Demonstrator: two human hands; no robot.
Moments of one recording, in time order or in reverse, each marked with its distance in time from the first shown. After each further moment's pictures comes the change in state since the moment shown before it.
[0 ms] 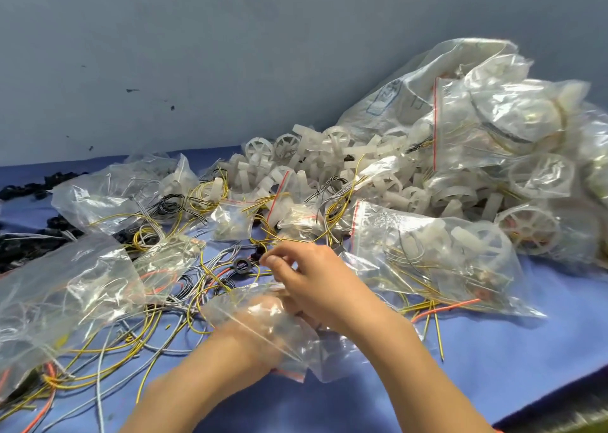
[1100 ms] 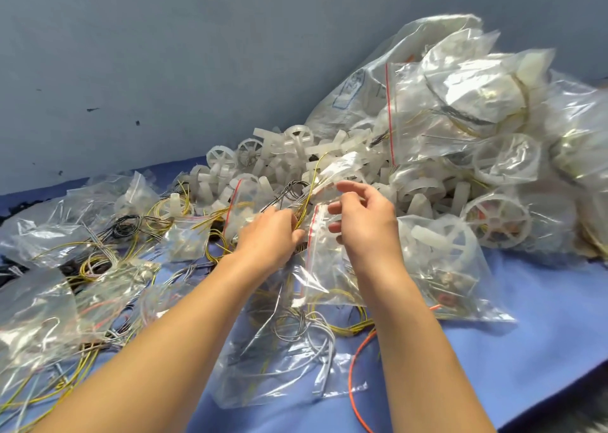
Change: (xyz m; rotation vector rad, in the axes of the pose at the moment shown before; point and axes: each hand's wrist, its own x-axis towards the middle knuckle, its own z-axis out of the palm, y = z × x) left_hand 0.193 0.033 -0.003 0.590 0.376 -0.068; right_hand 0.021 0.070 -0.085 0.693 0.694 0.413
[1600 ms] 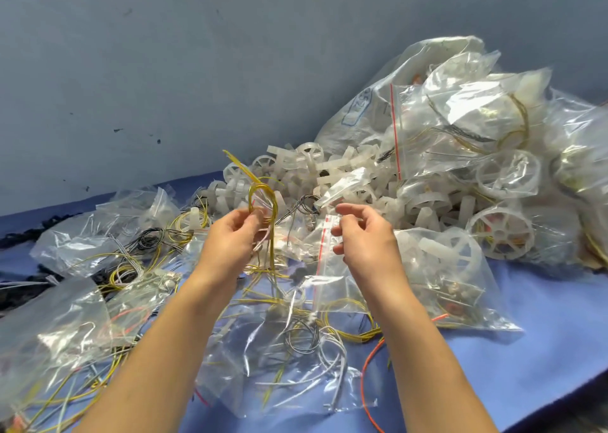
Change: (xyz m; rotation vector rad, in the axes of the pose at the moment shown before) left_hand -0.056 -0.022 -0.056 -1.258 0.193 -0.304; right_hand -0.019 -0.004 -0.003 -0.080 -0.112 -0.046
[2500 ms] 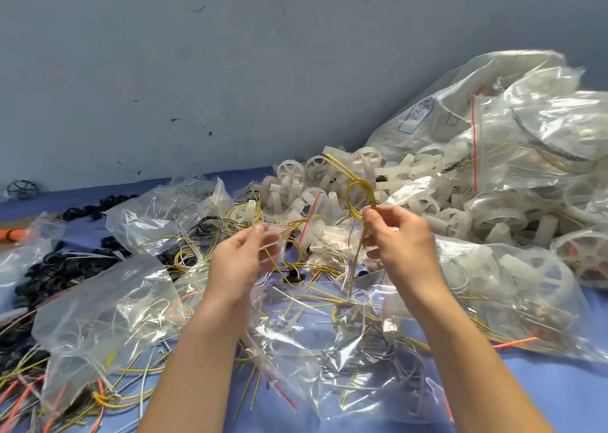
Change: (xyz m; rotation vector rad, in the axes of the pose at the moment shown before) left_hand -0.018 -0.016 -0.082 -0.248 0.214 -0.106; right_hand 0.005 0.006 0.057 -0.064 -0.022 -0.148
